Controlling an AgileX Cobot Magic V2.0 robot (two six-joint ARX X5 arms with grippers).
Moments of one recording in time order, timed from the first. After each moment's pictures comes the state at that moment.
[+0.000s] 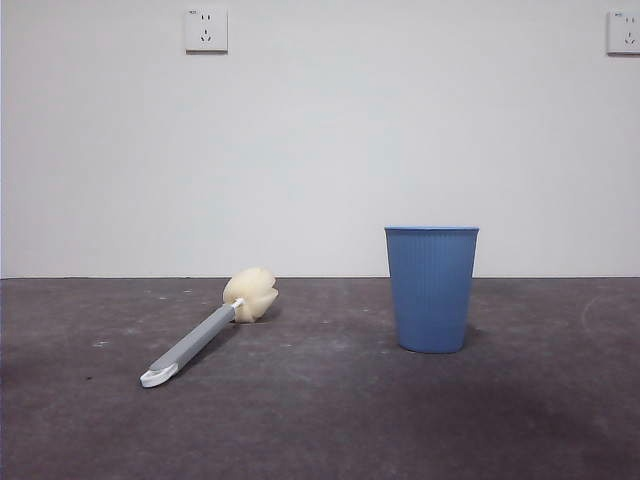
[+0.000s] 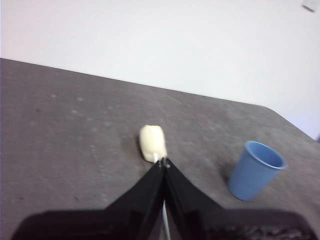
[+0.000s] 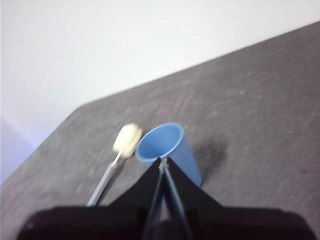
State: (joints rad) left arm -0.01 0.08 0.37 -0.39 0.35 -0.31; right arm -0.01 0.18 0.37 -0.33 -0.44 0.36
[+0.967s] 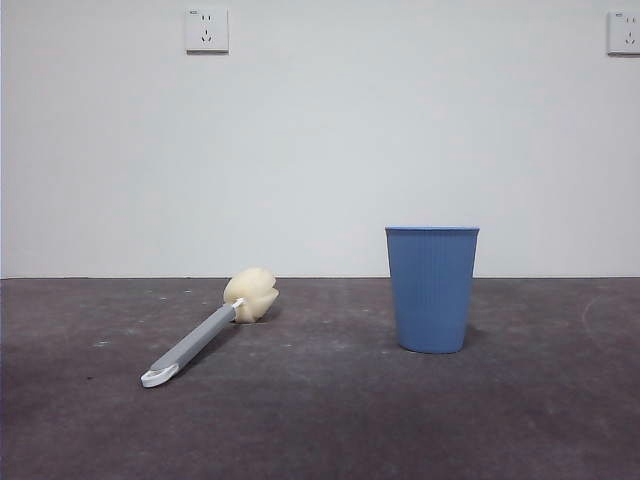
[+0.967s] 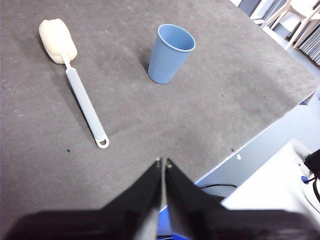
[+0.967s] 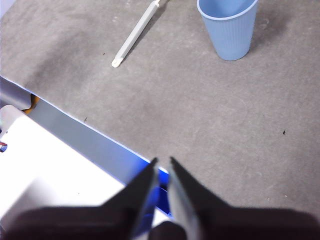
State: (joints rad) left arm -0.02 0.43 0.81 -1.04 0.68 0.07; right arm 0.10 0.54 0.91 -1.22 -0.55 -0.16
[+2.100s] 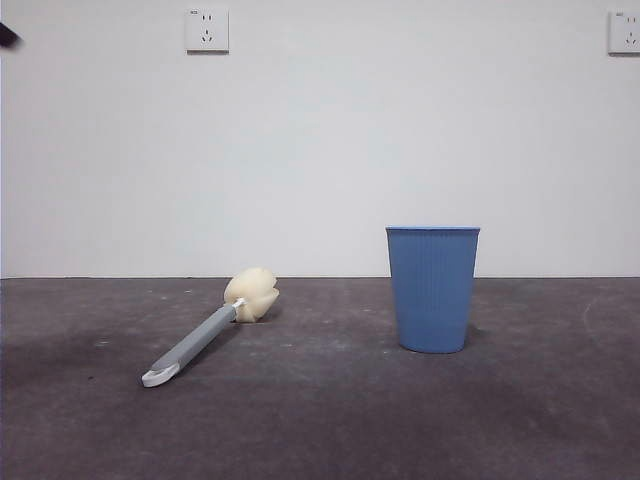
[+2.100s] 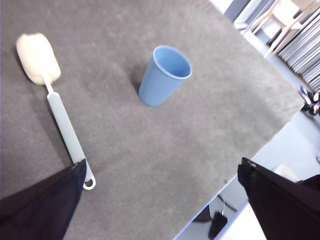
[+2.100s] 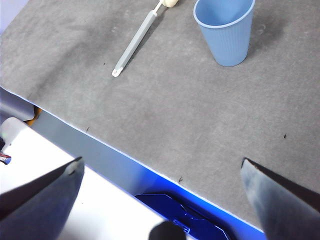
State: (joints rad) left arm -0.22 0.77 0.85 -0.69 0.60 -0.12; right arm 0.10 0.54 0.91 -1.19 -0.55 -0.11
